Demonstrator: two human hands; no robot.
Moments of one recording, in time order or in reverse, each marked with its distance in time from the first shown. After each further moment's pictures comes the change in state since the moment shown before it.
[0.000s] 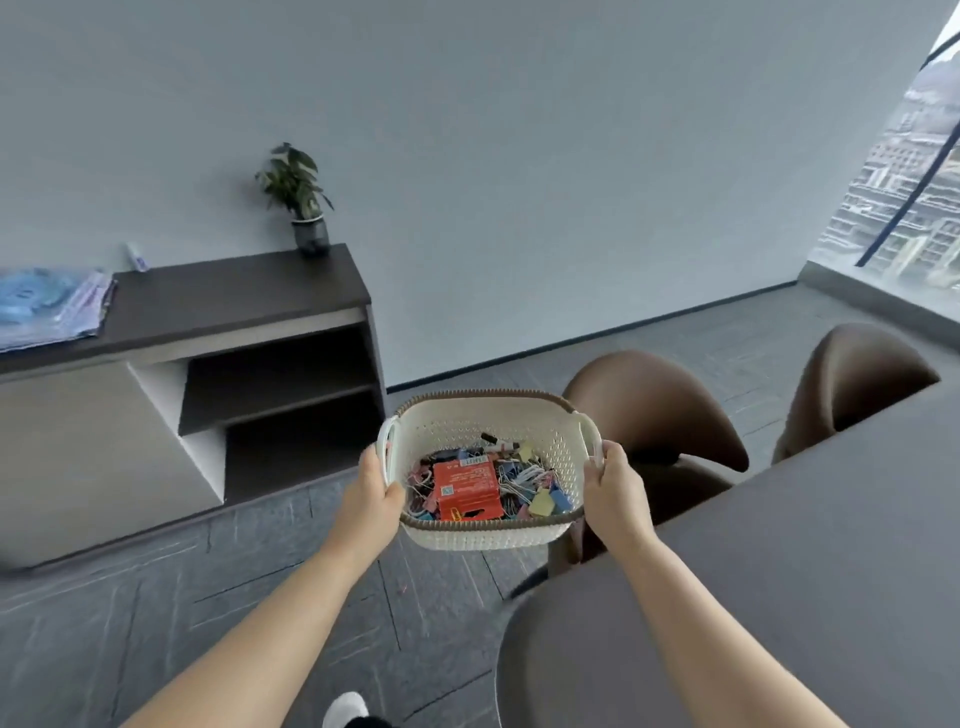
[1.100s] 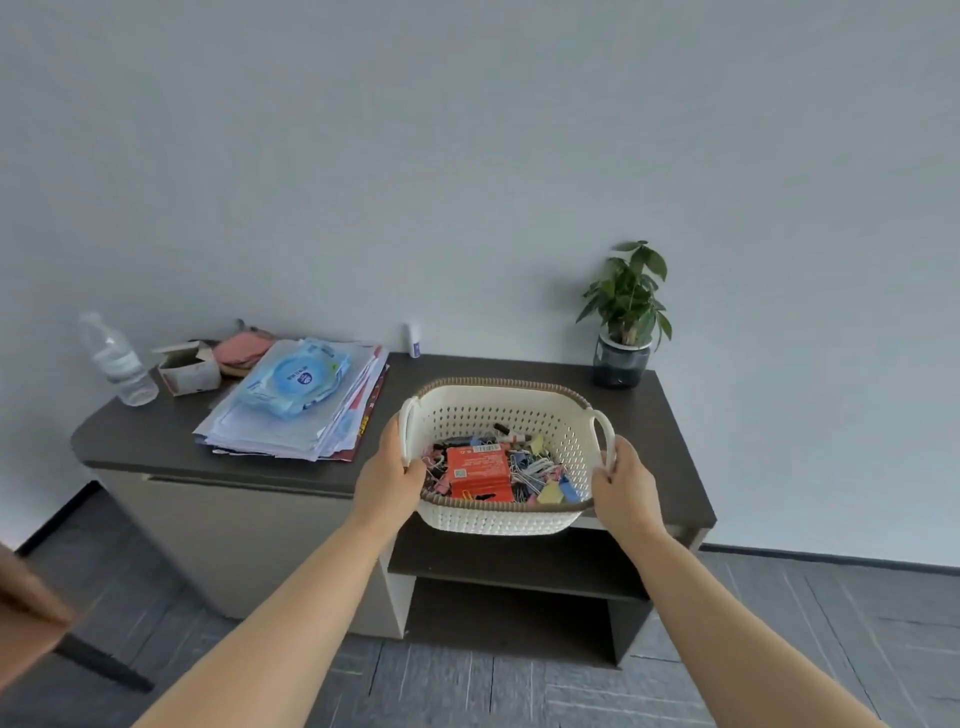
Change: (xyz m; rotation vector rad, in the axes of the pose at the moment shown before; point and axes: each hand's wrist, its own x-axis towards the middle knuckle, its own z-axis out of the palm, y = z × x) left_hand 0.515 -0.251 -0.372 0.069 0.493 -0.244; right_hand 0.345 -0.447 0.524 0.064 -0.390 -0.368
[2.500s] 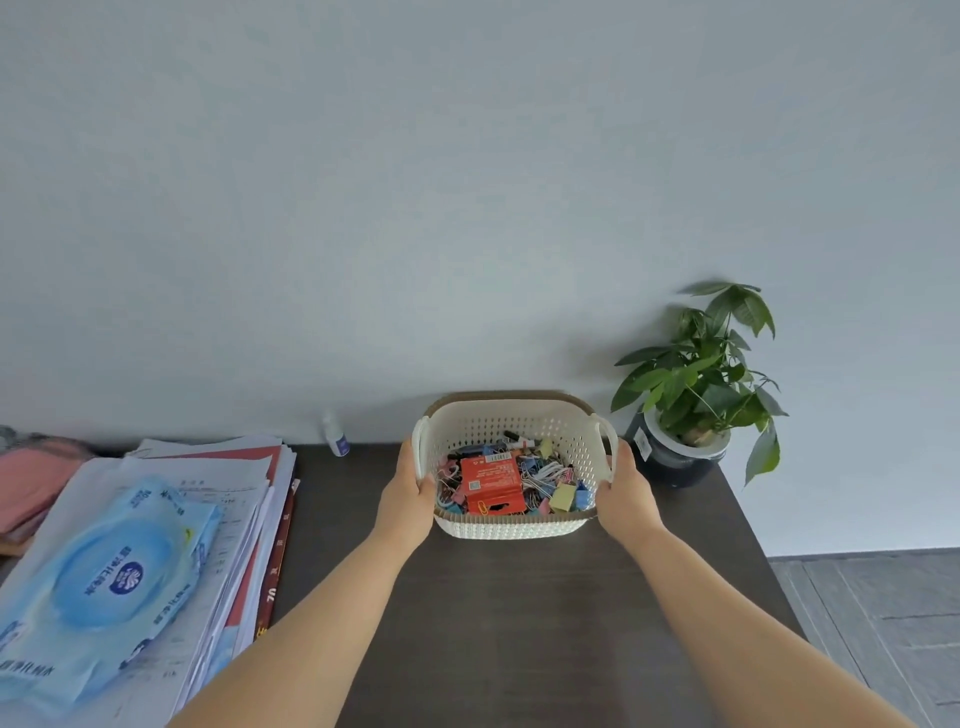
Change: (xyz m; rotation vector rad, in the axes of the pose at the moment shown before) left_hand 0.380 -0.027 0.153 -0.118 -0.363 -0.133; right_hand 0.369 0.004 0.117 -0.193 -0.083 0.313
